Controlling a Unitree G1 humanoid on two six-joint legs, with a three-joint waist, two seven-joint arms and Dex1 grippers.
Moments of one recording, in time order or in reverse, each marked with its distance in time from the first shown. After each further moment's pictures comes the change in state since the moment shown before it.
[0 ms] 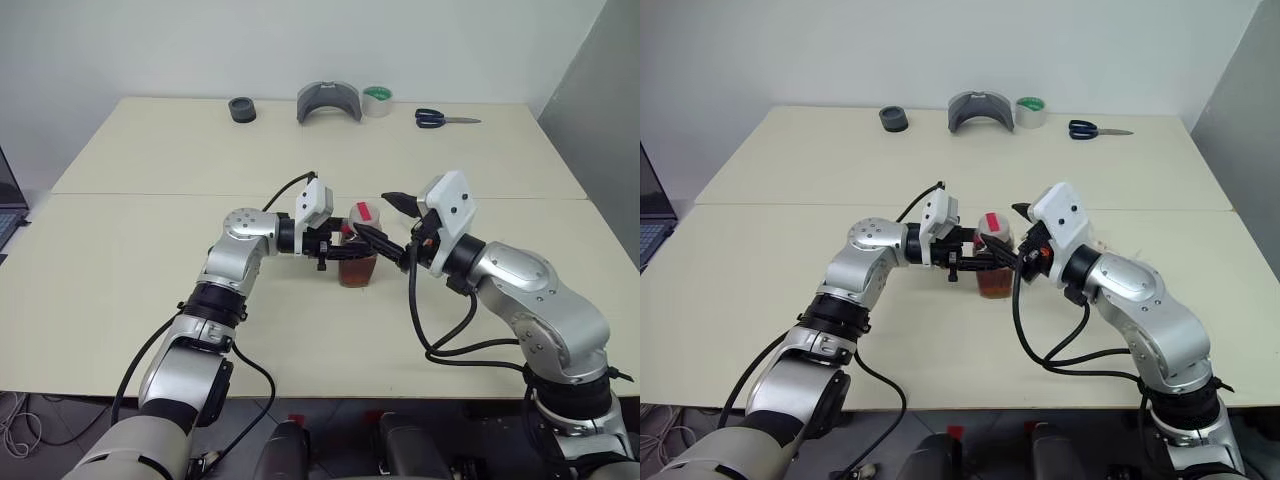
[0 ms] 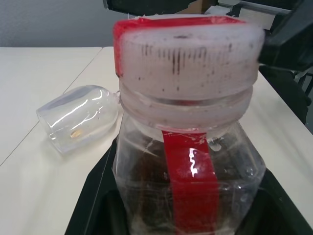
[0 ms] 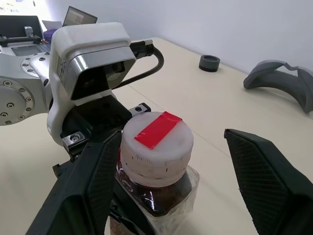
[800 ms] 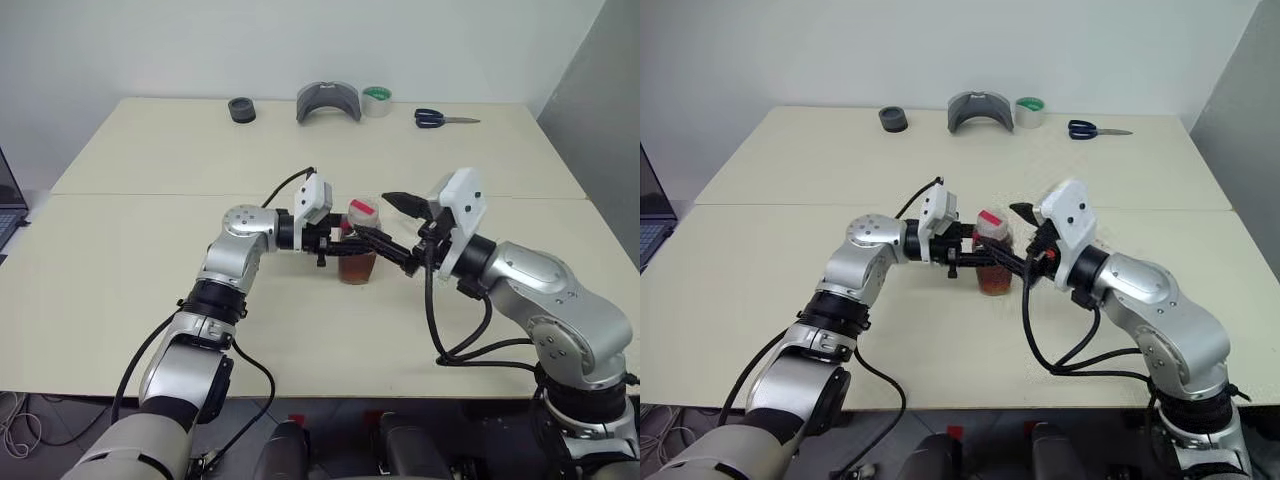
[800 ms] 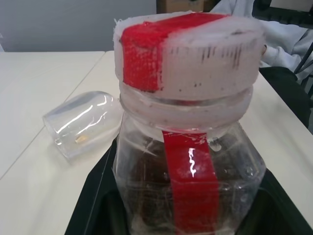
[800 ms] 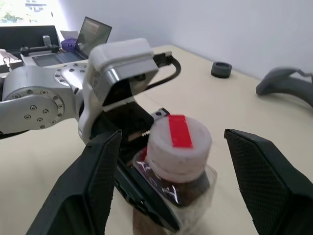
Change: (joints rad) left arm -0.020 -0.001 0.015 0.008 -0.002 0.002 0.006; right arm -0.046 -0.018 0.003 -0.050 0.070 0.038 -0.010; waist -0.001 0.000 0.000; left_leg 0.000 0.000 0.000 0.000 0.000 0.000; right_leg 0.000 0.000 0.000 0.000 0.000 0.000
